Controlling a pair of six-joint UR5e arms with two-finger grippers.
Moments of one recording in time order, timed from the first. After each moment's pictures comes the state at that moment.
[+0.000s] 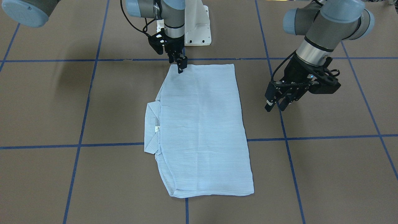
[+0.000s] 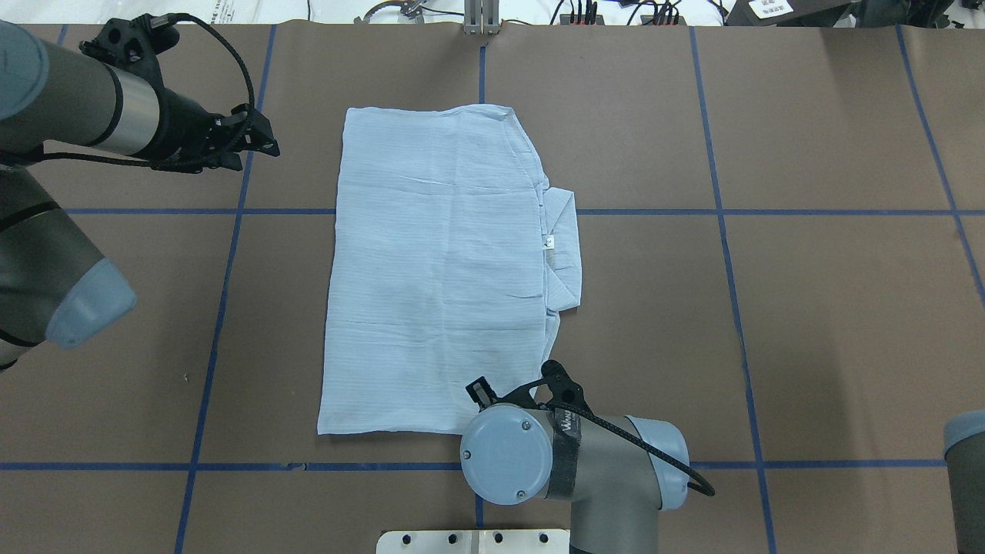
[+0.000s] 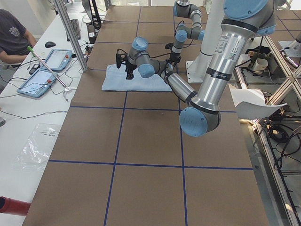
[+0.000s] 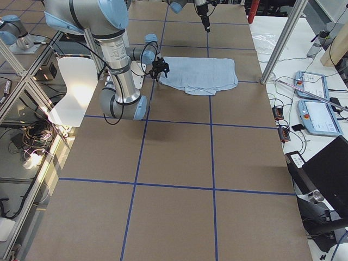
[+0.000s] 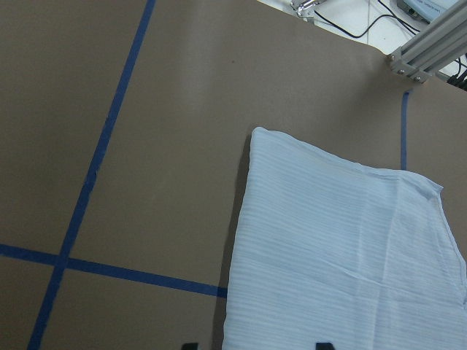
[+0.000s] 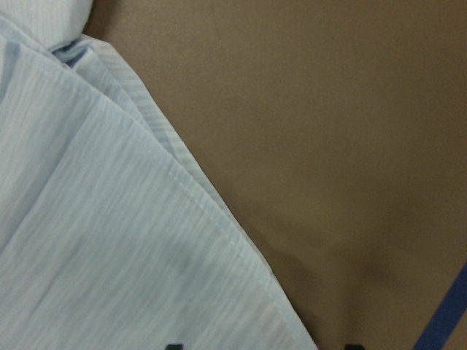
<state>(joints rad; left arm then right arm) -0.89 -1.93 -1.86 -1.98 -1.98 -1.34 0.15 -0.94 1.75 -1.64 1.50 2.48</state>
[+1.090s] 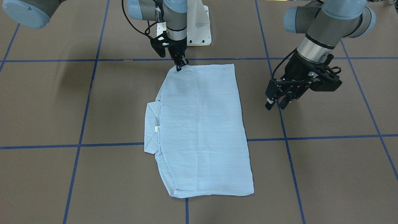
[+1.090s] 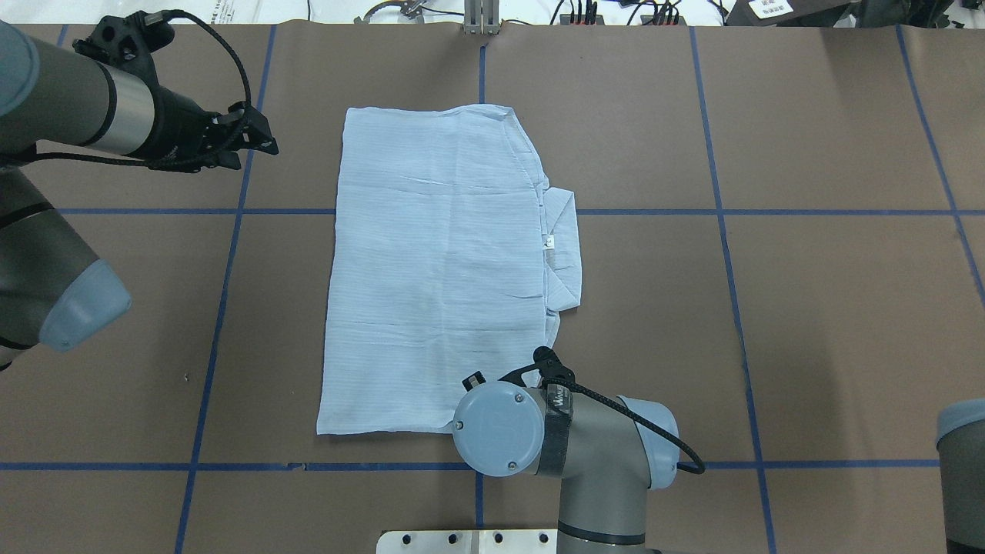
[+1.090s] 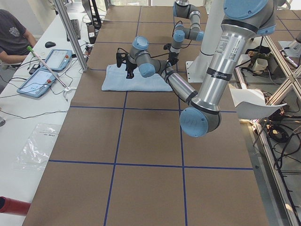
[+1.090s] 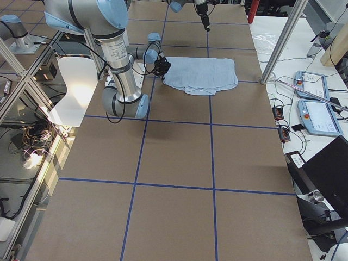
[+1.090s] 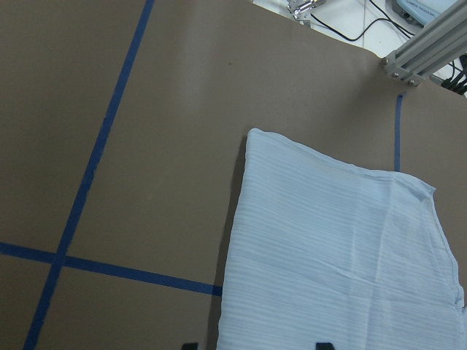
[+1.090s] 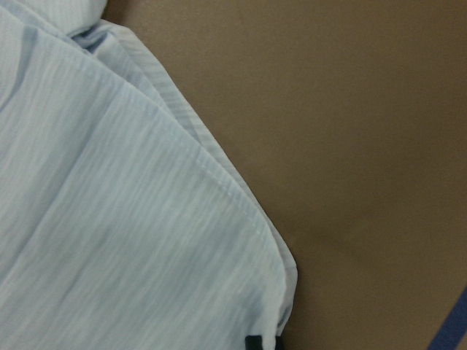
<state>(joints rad) -0.89 -1.92 -1.88 -1.98 -1.98 -1.35 0.19 -0.91 1.73 -1.61 1.57 2.46</state>
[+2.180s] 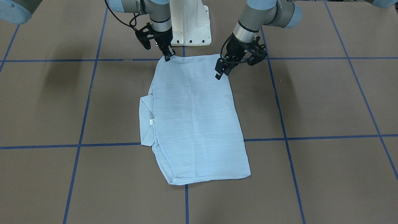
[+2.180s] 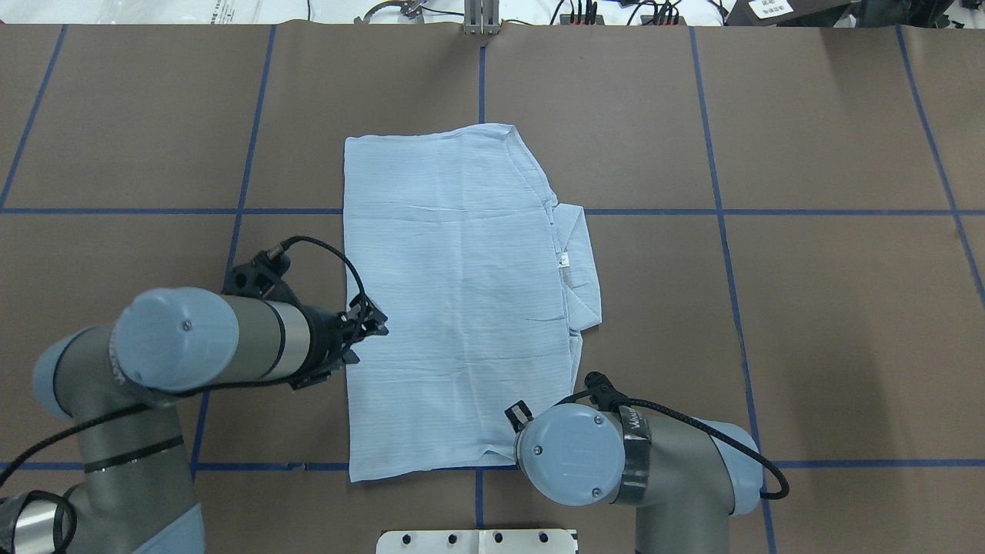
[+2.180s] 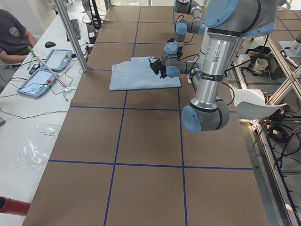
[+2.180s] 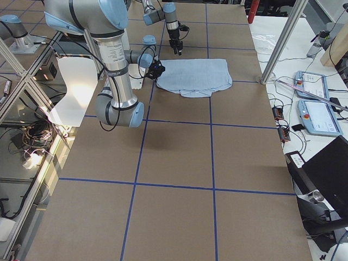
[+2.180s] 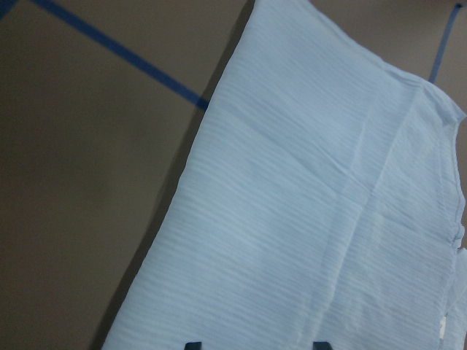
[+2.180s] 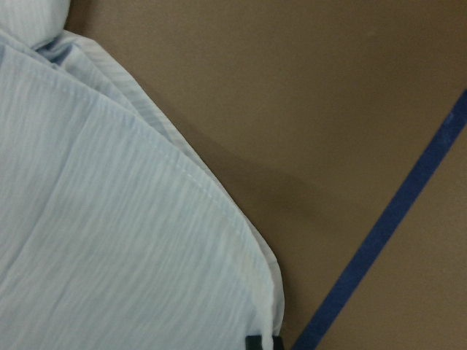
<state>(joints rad) -0.36 -1.87 -1.97 -1.97 -1.67 -2.09 0.15 -1.08 1.91 -1.61 1.62 2.47</state>
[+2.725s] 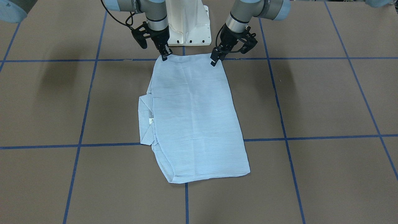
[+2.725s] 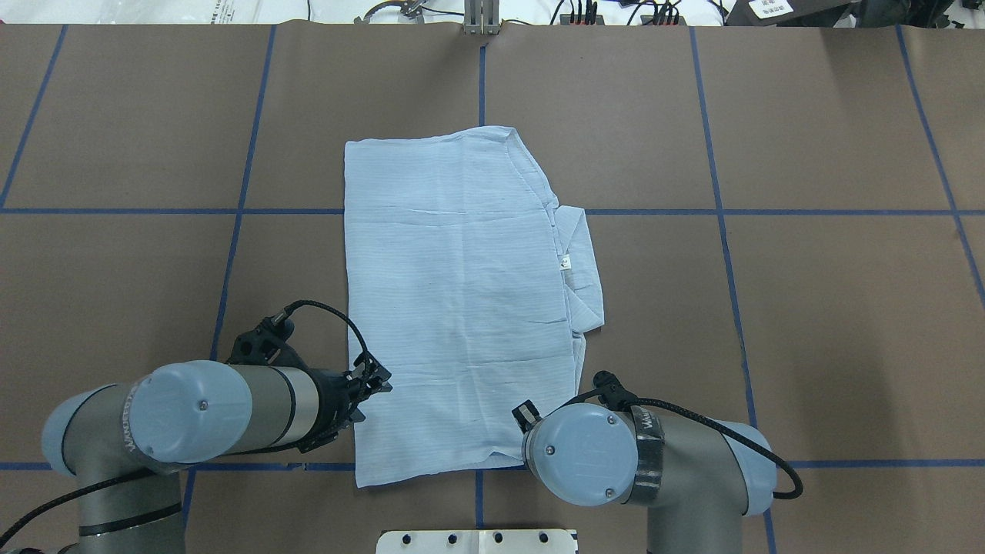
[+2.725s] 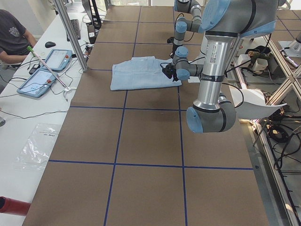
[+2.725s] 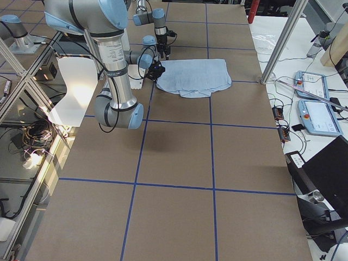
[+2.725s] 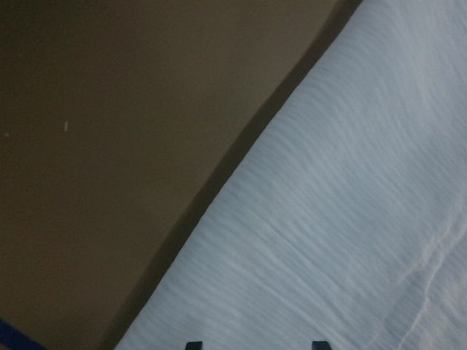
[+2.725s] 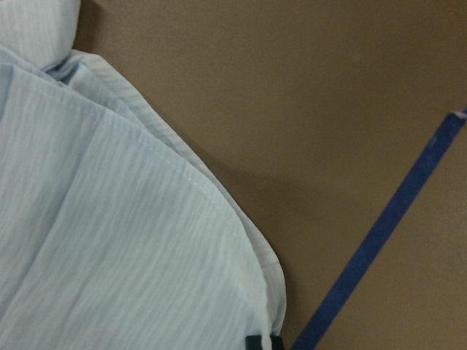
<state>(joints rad) -0.23 -1.82 -2.00 -1.97 -1.63 -2.23 0.16 -1.09 1.93 -1.61 1.62 2.46</state>
